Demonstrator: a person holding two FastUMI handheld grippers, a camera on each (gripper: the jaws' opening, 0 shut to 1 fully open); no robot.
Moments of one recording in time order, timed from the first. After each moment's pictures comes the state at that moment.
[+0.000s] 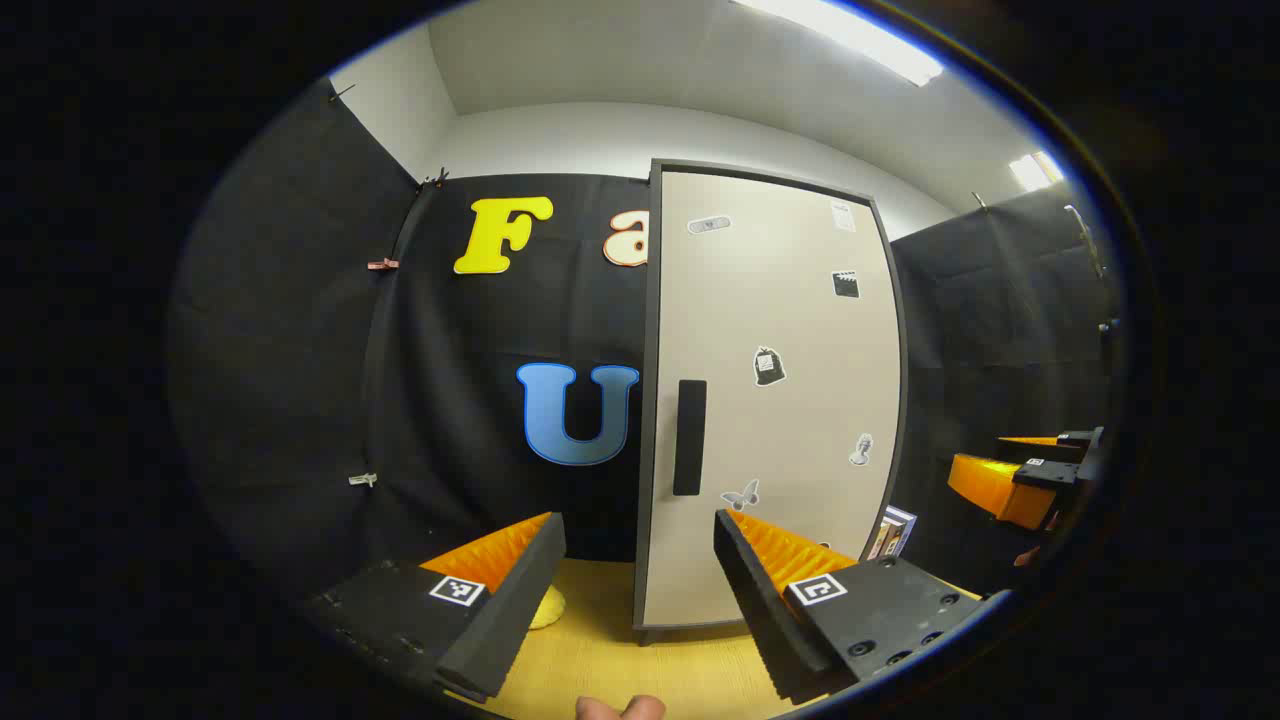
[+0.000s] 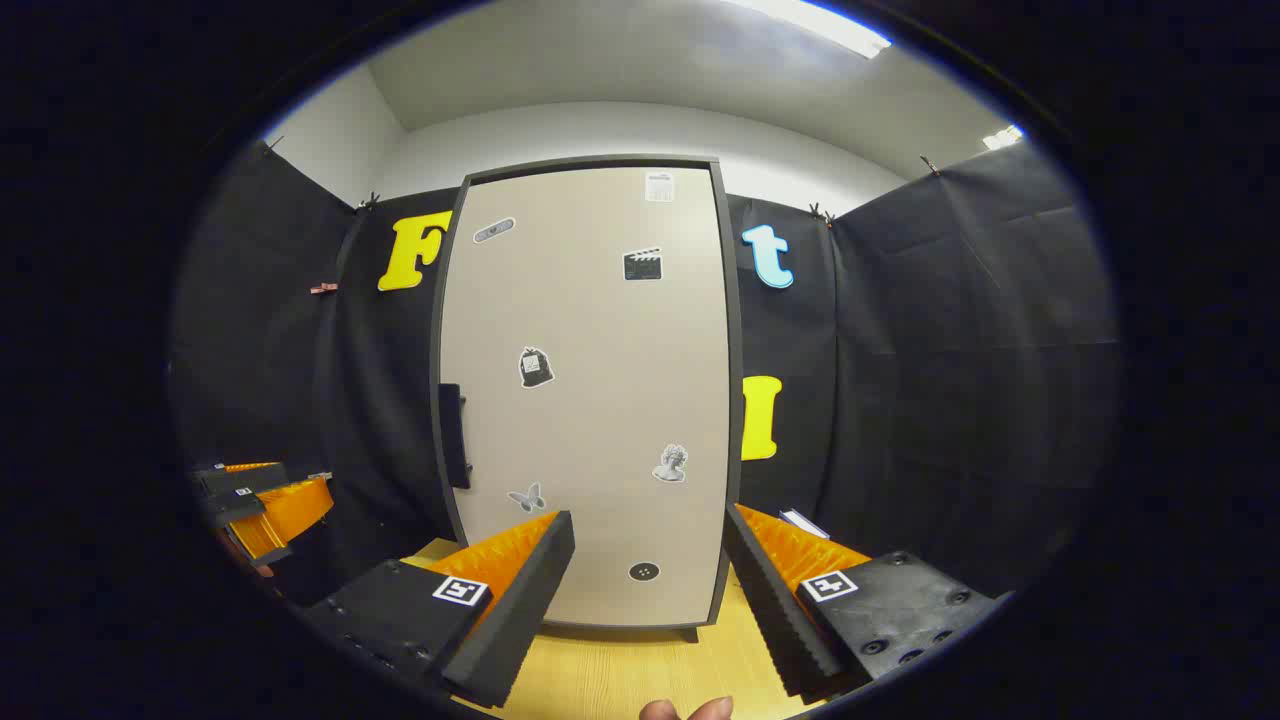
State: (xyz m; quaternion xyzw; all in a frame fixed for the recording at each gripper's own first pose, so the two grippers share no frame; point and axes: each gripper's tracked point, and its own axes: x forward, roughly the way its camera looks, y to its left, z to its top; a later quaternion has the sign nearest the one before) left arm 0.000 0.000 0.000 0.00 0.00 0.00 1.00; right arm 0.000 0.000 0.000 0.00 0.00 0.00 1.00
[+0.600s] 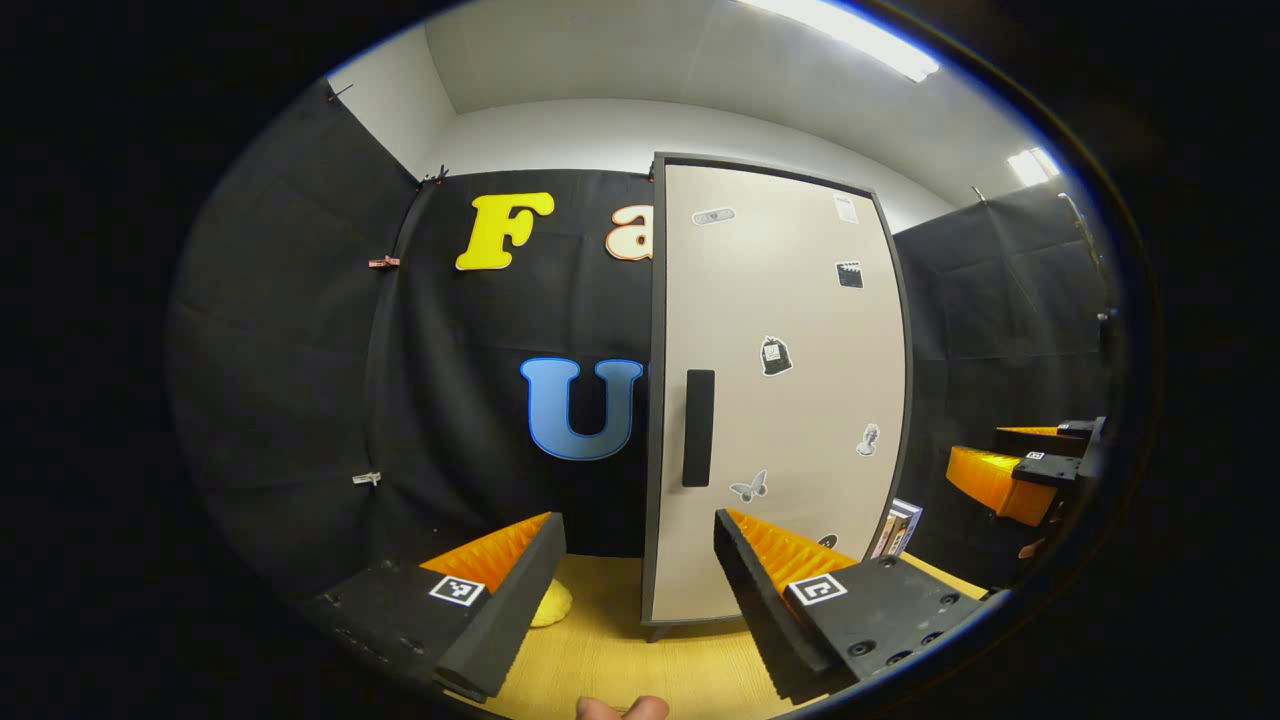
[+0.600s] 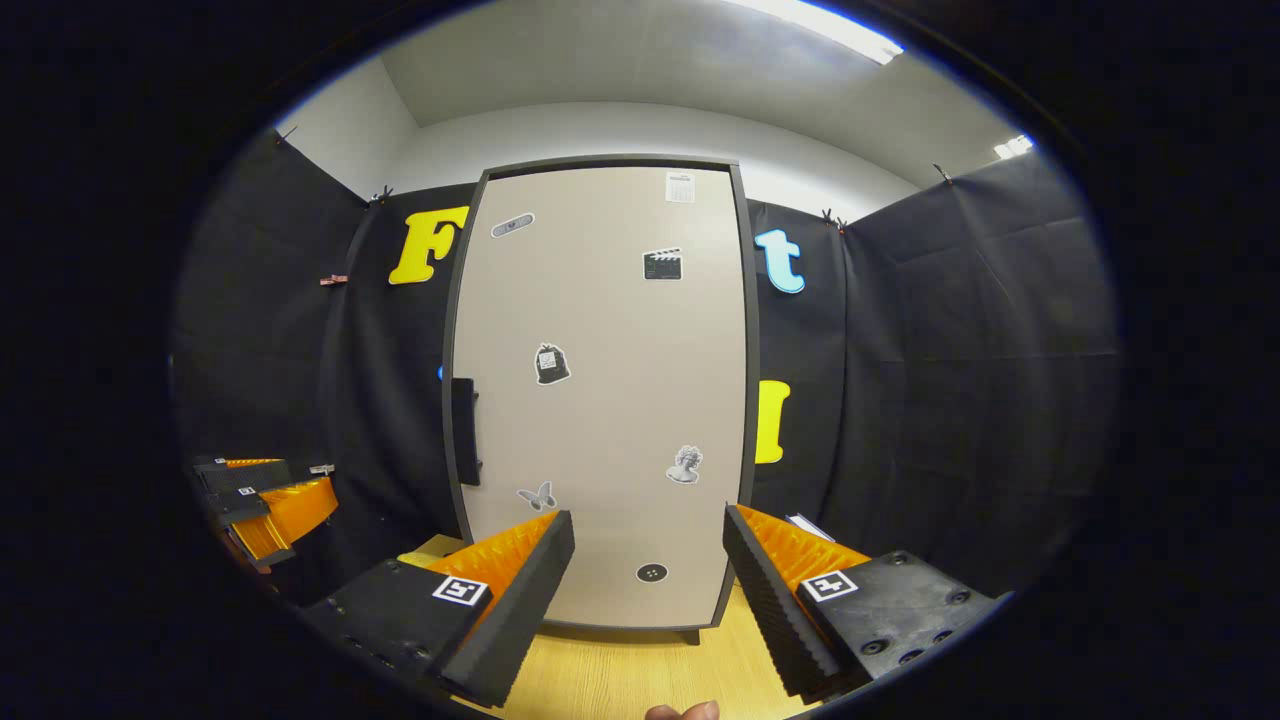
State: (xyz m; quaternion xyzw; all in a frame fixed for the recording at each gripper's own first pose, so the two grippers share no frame) left arm 0.000 0.009 -0.005 0.01 0.01 0.00 1.00; right arm -0.002 0.014 0.002 -0.01 -0.01 0.01 1.00
